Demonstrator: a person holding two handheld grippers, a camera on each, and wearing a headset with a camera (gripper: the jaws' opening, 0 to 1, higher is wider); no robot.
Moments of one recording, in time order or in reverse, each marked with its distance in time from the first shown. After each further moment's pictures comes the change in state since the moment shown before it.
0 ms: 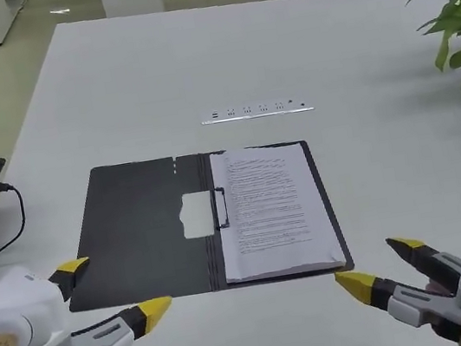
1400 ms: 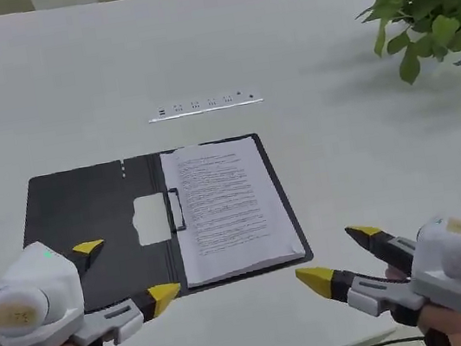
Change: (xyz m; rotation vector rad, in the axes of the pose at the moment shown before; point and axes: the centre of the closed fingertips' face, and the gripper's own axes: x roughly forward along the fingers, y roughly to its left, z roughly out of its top) left arm 0.076 -0.043 0.018 0.080 0.023 -0.218; right arm -0.002 -0.004 0.002 -0.008 0.027 -0.052
